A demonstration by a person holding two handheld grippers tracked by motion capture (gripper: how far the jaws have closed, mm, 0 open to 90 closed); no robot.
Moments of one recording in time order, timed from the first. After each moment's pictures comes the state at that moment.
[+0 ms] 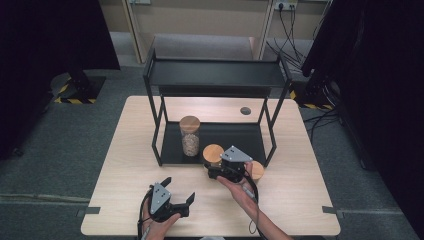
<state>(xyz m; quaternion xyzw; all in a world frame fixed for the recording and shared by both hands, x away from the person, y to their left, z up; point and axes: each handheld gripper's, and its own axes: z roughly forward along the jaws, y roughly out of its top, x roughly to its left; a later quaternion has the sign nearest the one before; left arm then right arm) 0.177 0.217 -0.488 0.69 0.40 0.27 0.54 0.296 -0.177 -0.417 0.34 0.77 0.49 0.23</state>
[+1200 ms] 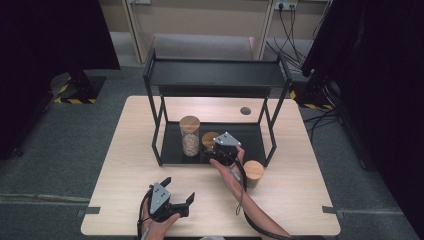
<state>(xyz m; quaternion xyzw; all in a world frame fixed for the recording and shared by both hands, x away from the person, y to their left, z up) 0.177 0.218 -0.488 0.69 0.41 0.26 0.54 0.343 -0.137 -0.431 0.40 0.75 0.46 0.26</state>
